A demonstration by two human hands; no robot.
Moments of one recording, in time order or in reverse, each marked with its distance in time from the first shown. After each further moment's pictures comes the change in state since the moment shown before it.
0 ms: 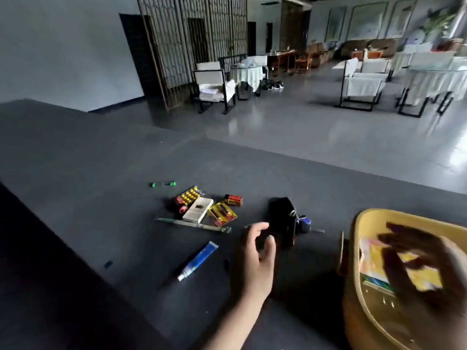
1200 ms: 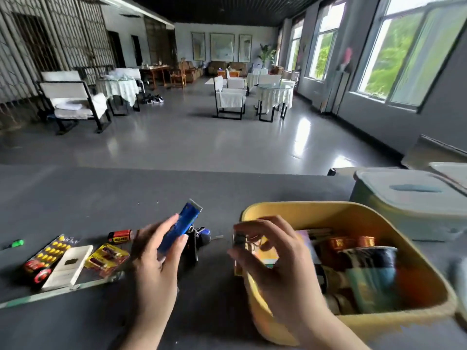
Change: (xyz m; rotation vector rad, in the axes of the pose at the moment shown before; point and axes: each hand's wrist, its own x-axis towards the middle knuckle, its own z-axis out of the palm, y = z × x) left_hand 0.035 0.051 -0.001 -0.166 -0.082 0.359; right_hand 0.007 -0.053 0.005 0.031 0.043 0.015
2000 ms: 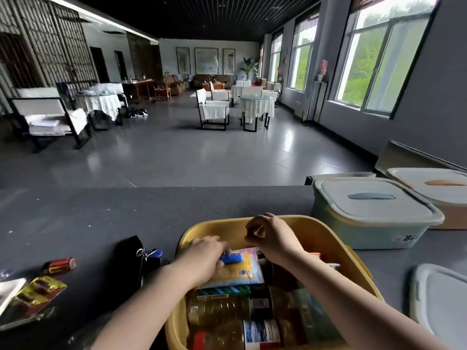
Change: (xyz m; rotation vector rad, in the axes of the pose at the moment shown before) left_hand 0.020 0.019 0.182 0.646 -1.131 0.226; right_hand 0.076 0.183 -0.074 -0.407 -0.280 0.281
